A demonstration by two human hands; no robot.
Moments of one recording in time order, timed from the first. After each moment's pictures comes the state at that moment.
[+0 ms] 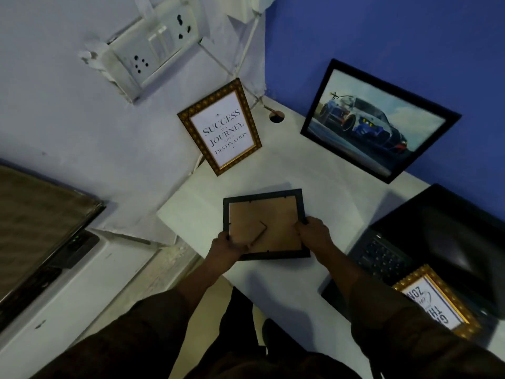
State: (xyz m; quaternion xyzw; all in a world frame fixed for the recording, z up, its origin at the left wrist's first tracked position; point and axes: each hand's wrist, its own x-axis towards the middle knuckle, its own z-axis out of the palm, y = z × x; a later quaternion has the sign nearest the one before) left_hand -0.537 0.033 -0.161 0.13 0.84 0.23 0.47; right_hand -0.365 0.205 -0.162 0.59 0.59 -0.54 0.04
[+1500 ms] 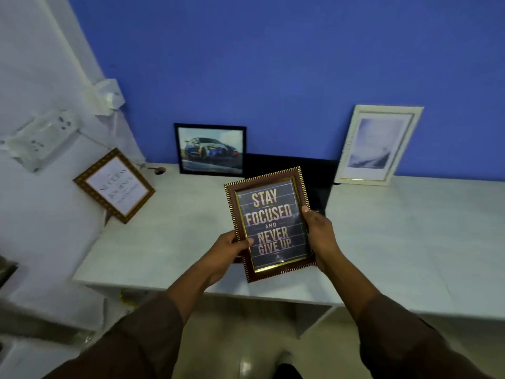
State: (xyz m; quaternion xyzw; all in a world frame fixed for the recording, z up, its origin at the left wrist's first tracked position) left_hand -0.298 -0.029 -0.015 0.44 0.57 0.33 0.61; right_hand -0.073 0.004 -0.002 0.63 0.40 -0.52 -0.42
